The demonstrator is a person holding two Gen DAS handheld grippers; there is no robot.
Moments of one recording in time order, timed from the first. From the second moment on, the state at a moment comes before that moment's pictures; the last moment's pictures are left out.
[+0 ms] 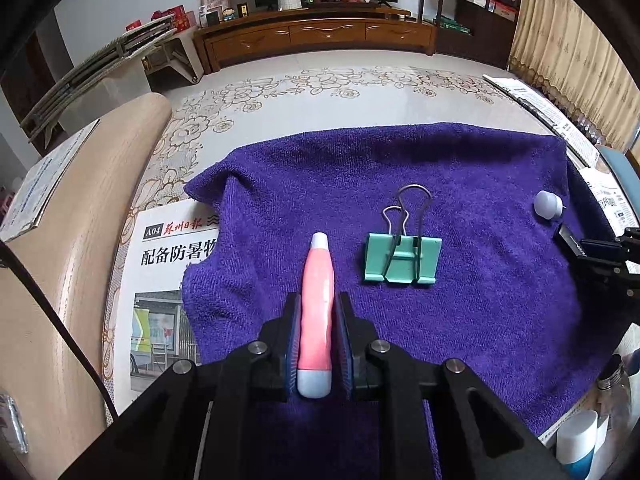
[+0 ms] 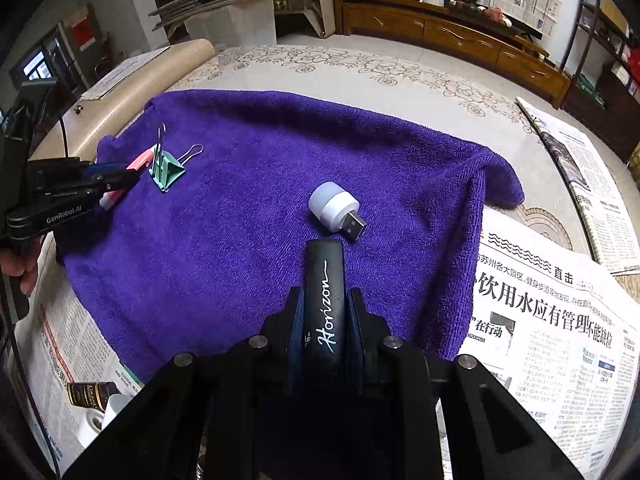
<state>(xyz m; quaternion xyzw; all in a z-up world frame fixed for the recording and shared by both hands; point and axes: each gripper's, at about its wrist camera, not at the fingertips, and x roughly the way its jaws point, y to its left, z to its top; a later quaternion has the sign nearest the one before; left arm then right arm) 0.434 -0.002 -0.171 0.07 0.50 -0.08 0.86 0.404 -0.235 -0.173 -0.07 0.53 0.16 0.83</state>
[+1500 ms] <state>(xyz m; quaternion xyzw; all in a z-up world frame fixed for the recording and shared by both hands) 0.243 -0.055 -0.172 0.19 0.44 -0.25 0.84 0.223 -0.318 -0.133 0.08 0.47 0.09 0.87</state>
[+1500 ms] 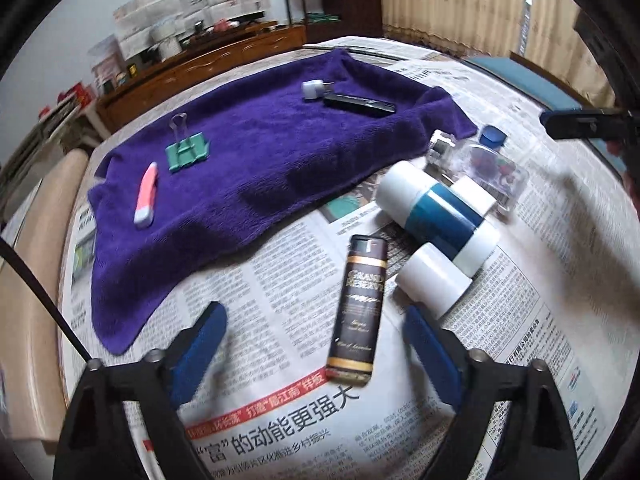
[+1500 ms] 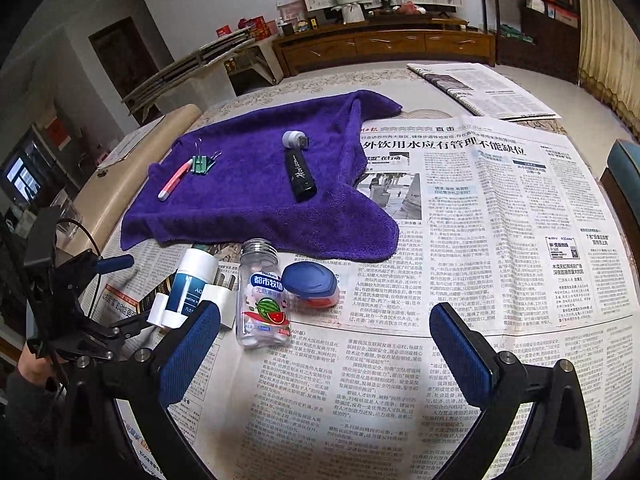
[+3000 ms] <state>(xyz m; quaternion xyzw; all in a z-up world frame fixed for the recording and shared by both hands) 0.245 -0.033 -0.167 0.11 0.44 -0.27 0.85 0.247 -0.261 -0.178 -0.02 0.46 0.03 0.89</state>
